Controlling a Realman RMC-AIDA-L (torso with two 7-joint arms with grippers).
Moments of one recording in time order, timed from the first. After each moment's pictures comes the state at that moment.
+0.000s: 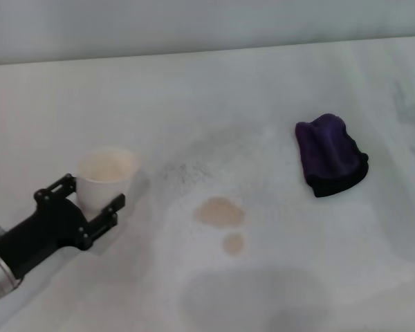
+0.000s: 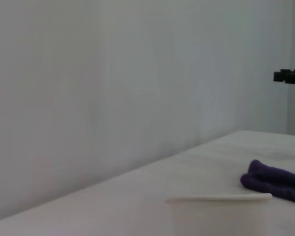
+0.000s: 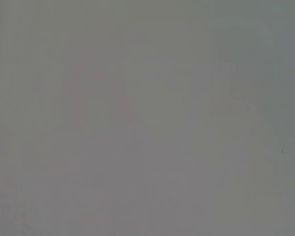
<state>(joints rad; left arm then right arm) -0.33 -2.09 1.21 0.21 1.11 1.28 -0.54 0.43 2.02 -0.43 -0.05 2.19 1.24 -2.86</state>
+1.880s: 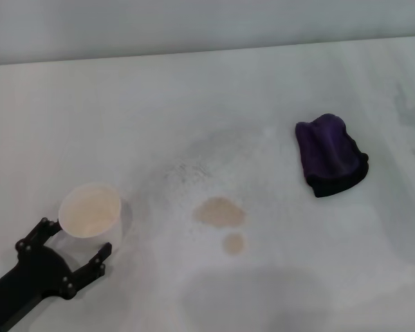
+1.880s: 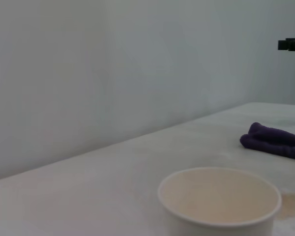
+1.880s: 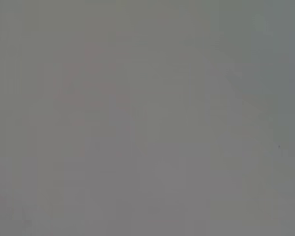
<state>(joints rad) -0.23 -2.09 1.21 0.11 1.08 1.32 -0.37 0.42 2.02 -0.43 -0.05 2.19 1.24 -2.86</state>
